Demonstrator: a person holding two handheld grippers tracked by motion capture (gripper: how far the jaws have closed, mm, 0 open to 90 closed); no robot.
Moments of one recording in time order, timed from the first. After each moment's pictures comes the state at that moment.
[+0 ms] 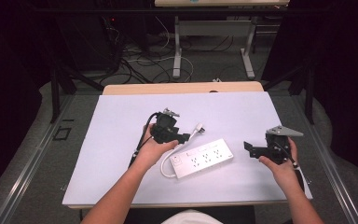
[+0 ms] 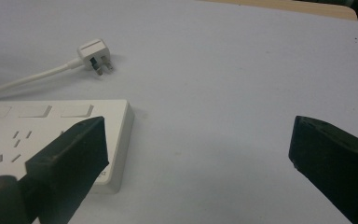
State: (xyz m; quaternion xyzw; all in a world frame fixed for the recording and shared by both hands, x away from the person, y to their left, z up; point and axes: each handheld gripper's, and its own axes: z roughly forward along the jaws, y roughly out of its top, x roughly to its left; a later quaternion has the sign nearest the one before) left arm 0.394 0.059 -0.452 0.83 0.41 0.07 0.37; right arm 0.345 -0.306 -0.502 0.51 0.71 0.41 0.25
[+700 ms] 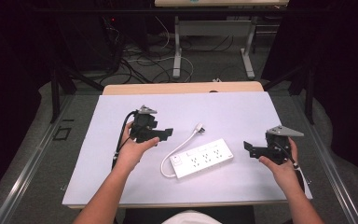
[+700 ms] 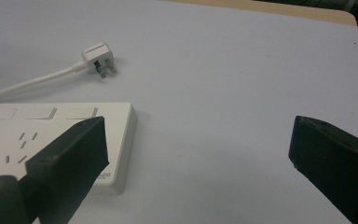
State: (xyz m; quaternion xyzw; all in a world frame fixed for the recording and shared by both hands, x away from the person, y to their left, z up) left arm 0.391 0.119 -0.445 0.80 0.43 0.12 0.40; right arm 0.343 -0.304 -0.498 0.51 0.71 0.42 0.25
